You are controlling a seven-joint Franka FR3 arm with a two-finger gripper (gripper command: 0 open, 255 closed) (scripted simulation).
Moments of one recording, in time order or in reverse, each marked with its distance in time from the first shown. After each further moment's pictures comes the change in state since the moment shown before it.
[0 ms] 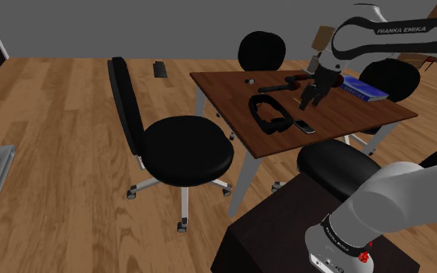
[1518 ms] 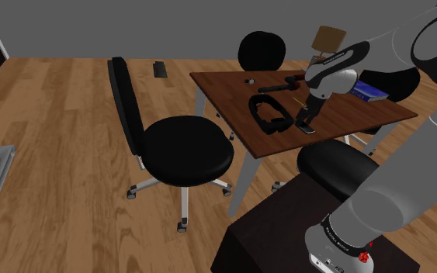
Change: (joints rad) arm -0.019 0.589 -0.271 0.130 0.216 0.375 -0.396
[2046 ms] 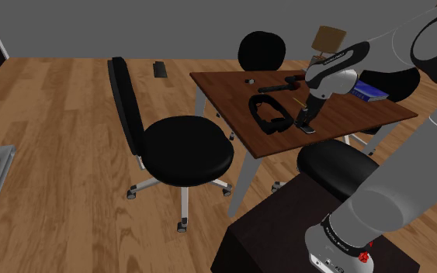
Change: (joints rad) arm -0.001 0.002 -0.001 -0.002 0.002 0.005 -0.003
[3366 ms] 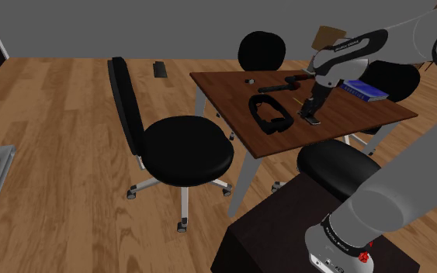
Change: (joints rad) arm 0.004 -0.095 0.005 0.064 -0.069 -0.143 0.056
